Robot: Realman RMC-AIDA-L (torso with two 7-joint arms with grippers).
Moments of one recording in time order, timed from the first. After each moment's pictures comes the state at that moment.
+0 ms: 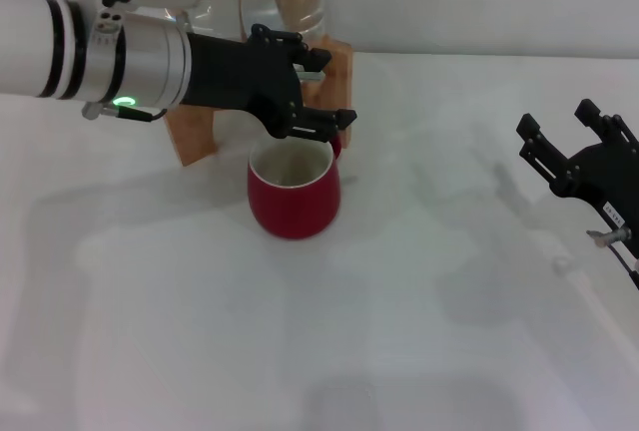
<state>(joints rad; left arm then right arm) -0.62 -2.08 1.19 1.15 -1.07 -1.25 1.45 0.35 2.01 0.77 0.45 -2.46 -1.08 0.24</state>
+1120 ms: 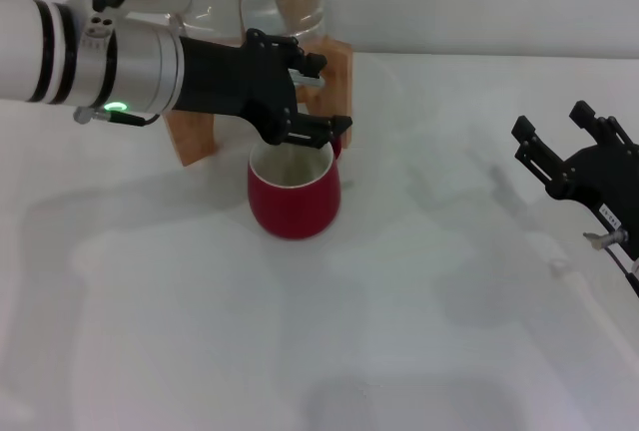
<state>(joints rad) -0.60 -2.08 1.20 1.19 -1.07 -1.28 1.44 0.35 2.01 0.76 0.45 -2.47 -1.08 0.25</state>
